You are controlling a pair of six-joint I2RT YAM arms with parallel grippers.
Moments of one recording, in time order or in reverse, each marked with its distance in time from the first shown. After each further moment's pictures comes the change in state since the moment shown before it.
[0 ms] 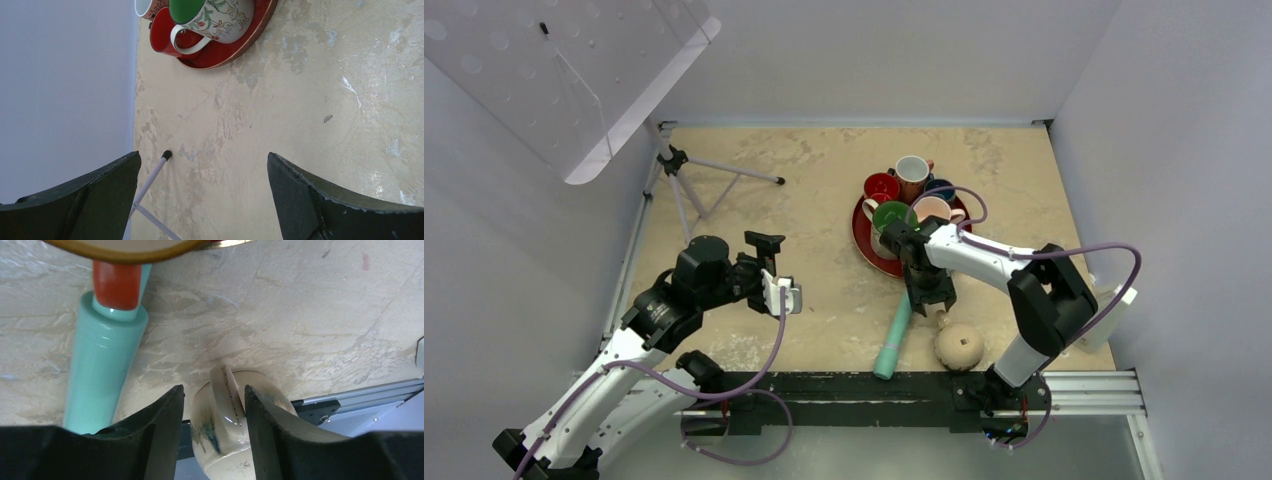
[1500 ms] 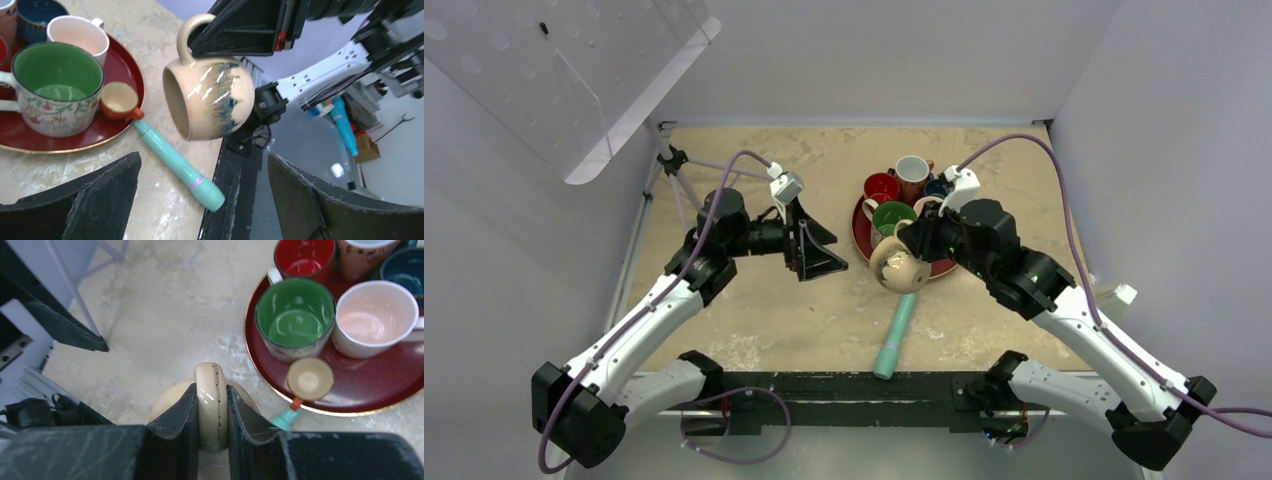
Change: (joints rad) left arm 0.105 0.333 0.062 0.552 0.528 -1.437; right arm 0.030 -0.684 0.005 0.544 -0.110 -0.127
